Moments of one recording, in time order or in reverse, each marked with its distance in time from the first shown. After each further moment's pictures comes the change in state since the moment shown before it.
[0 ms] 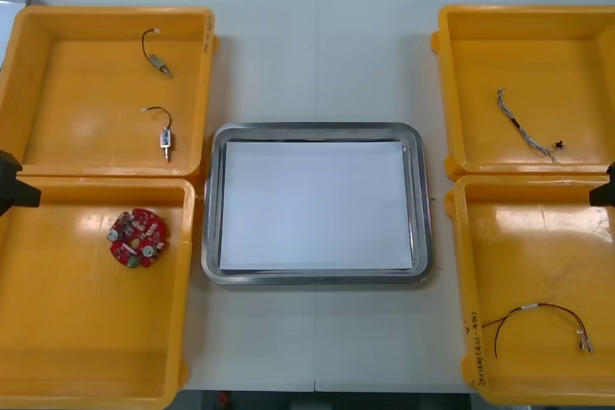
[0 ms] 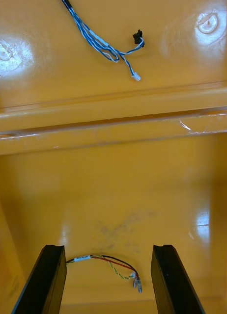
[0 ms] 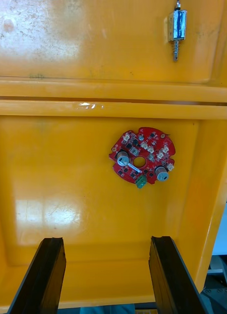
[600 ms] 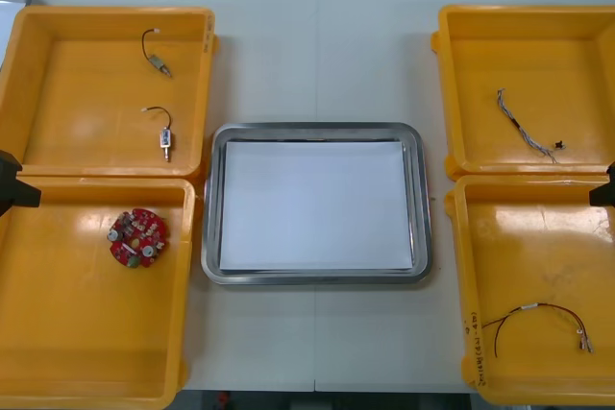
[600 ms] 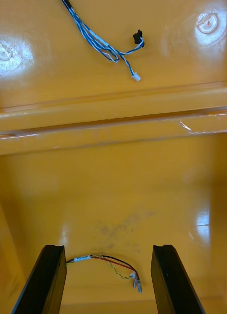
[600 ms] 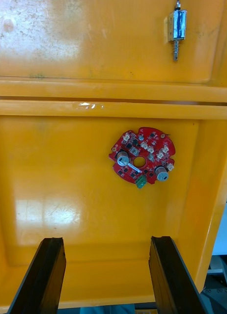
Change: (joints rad) right arm 0.000 0.000 0.000 0.000 0.000 0.000 0.000; left arm 0.000 0.000 0.000 0.000 0.000 0.000 0.000
